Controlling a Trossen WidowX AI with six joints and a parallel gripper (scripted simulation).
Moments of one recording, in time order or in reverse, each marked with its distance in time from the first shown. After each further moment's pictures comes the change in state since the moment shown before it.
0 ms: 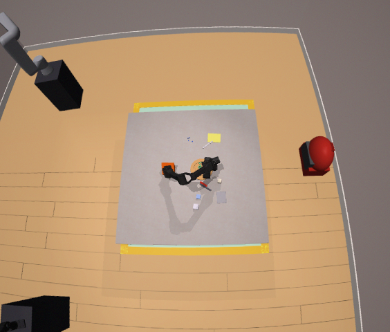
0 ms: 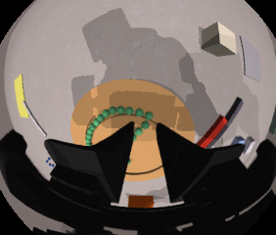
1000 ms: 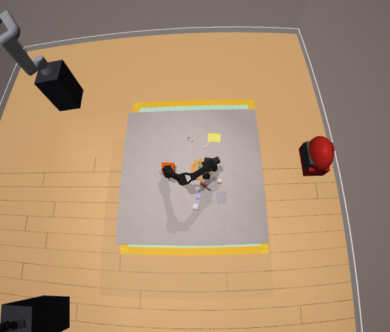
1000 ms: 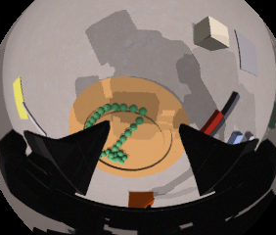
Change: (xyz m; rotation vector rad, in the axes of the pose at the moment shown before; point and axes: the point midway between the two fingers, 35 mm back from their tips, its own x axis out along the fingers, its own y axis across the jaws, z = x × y) arm -0.005 -0.007 -0.002 0.027 0.024 -0.016
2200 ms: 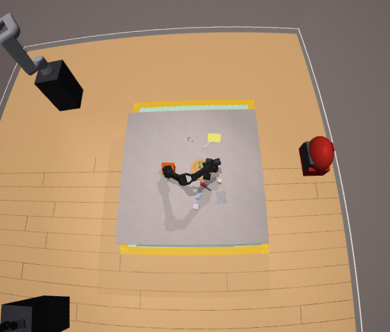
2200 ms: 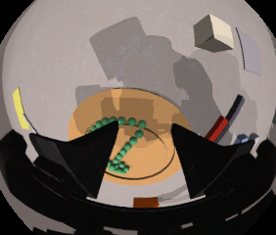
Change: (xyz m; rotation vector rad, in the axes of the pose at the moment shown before) arm 0.013 -0.001 0.010 0.052 -0.019 0.013
